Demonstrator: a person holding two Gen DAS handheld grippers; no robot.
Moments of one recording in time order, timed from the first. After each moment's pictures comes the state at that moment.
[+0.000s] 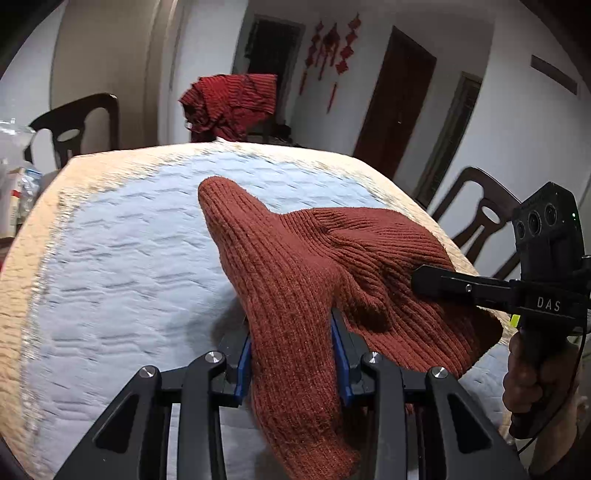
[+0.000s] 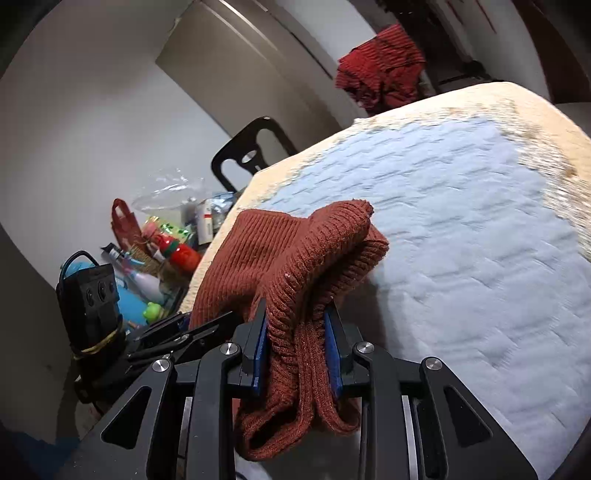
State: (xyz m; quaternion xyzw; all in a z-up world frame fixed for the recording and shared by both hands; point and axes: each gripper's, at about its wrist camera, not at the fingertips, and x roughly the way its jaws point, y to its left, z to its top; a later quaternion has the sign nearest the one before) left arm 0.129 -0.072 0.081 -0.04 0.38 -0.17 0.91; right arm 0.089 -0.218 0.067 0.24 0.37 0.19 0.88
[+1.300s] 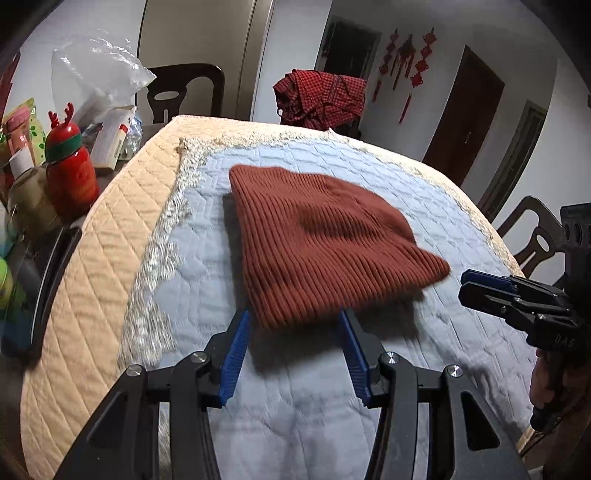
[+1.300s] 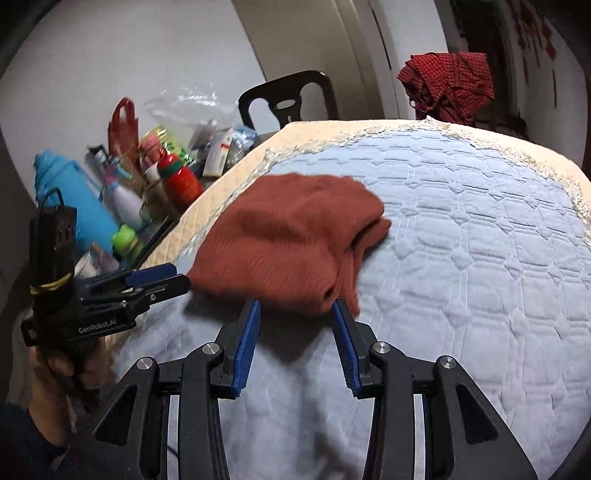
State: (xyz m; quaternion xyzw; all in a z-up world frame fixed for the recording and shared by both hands) left arm 0.085 0.053 0.049 -0.08 0.40 -0.05 0.91; right arm 0.096 -0.095 0.056 0.05 0.41 0.20 0.89
